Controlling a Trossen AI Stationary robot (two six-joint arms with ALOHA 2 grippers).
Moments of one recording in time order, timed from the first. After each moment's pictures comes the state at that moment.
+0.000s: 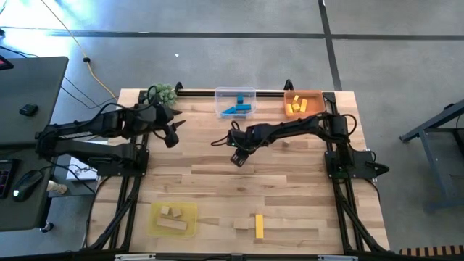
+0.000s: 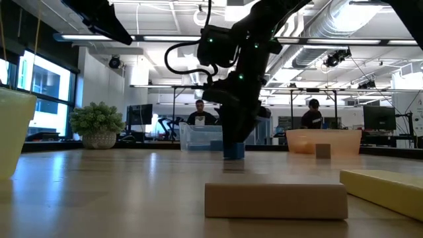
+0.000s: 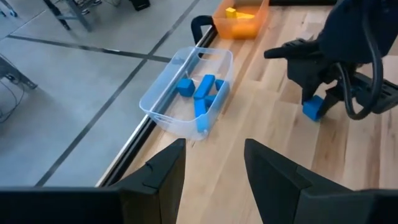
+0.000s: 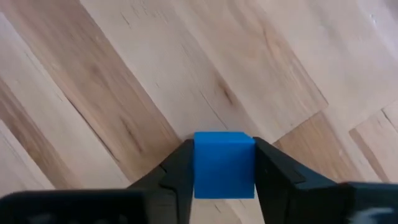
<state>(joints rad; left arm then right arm) 0.29 0.77 0.83 -0.64 -0.39 0.06 -0.09 2.03 1.42 -0.66 0.09 0.51</state>
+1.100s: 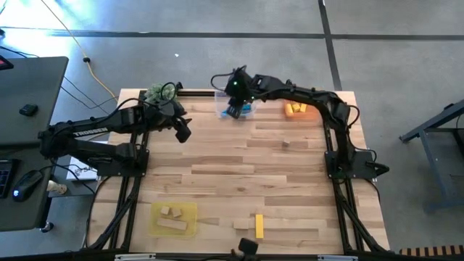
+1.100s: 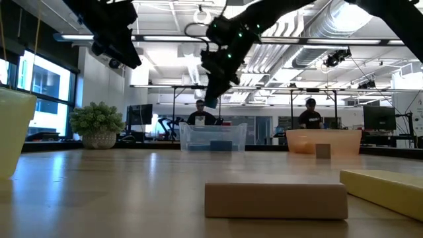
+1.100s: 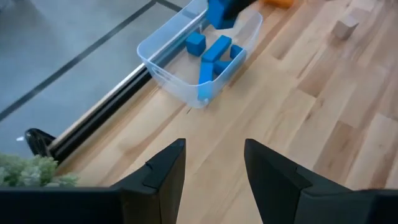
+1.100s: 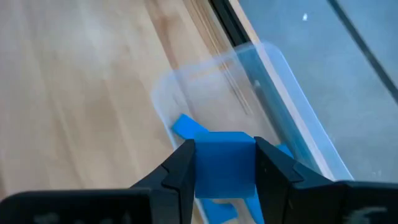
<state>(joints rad) 0.40 0.95 0.83 -0.63 -0.33 -0.20 -0.44 2.04 1.81 -0.67 0.04 -0.10</state>
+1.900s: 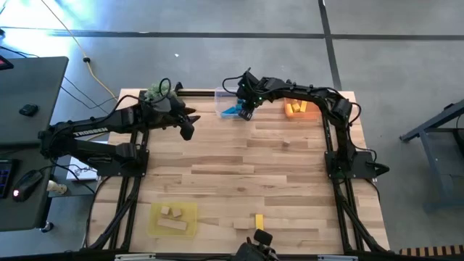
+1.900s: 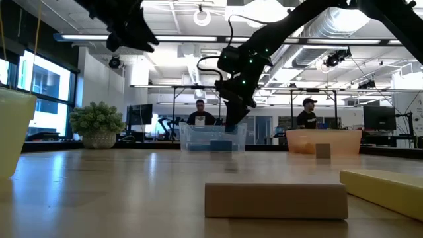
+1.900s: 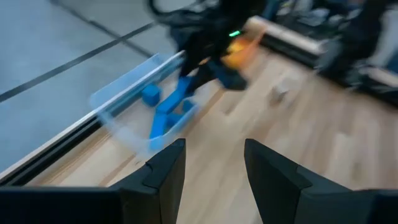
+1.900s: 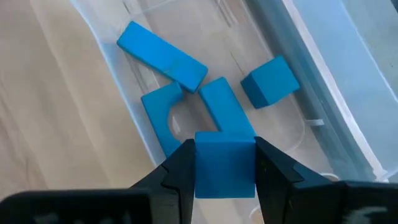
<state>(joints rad) 0.40 0.94 0.83 -0.40 -0.21 -0.26 -0.56 2.04 1.60 -0.64 0.00 -0.14</state>
